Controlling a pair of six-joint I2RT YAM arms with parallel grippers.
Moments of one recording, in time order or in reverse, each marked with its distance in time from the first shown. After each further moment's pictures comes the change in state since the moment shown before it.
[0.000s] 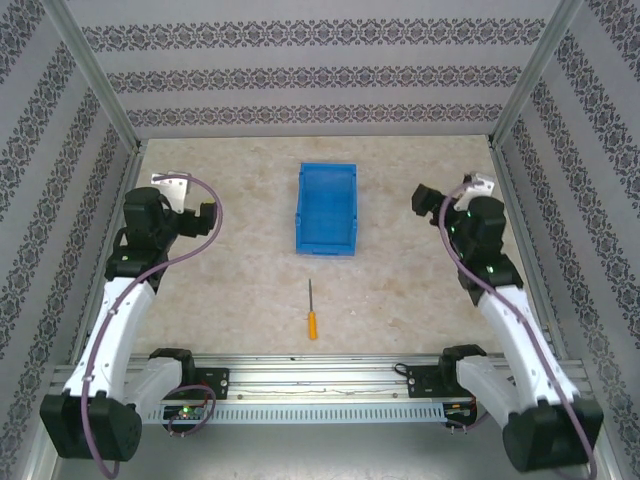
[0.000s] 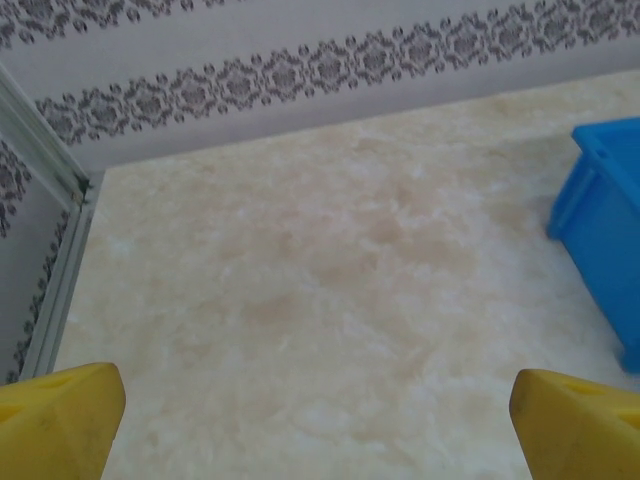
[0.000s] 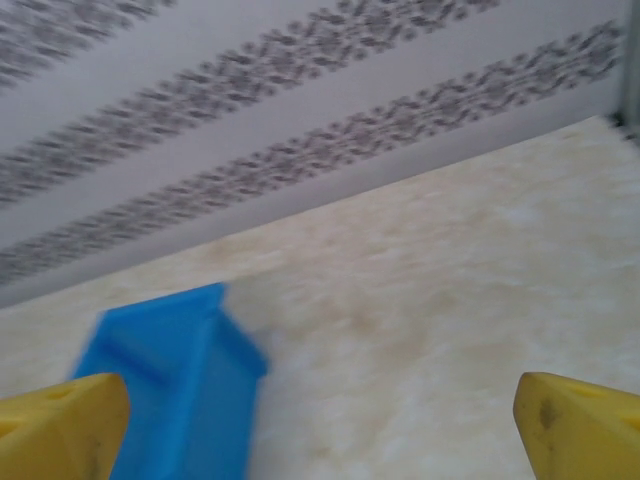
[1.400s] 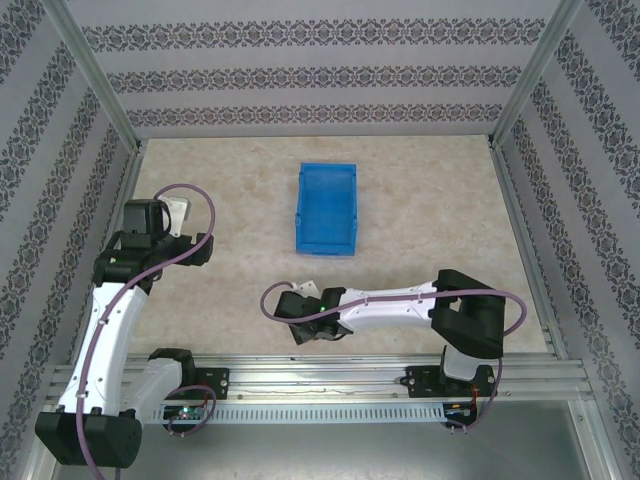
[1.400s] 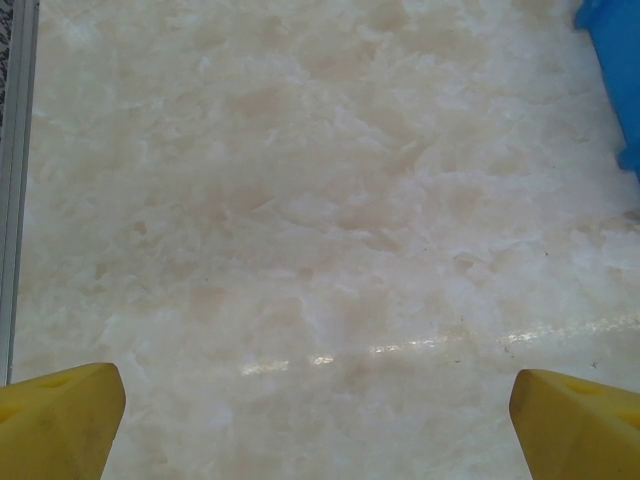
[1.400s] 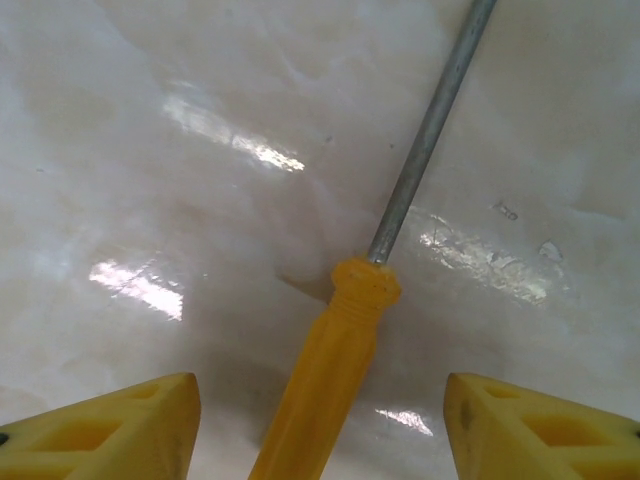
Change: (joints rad) left arm 0.000 -0.023 0.081 -0.456 -0.038 -0.027; right arm 1.182 0.905 0.326 -0.486 0.267 0.405
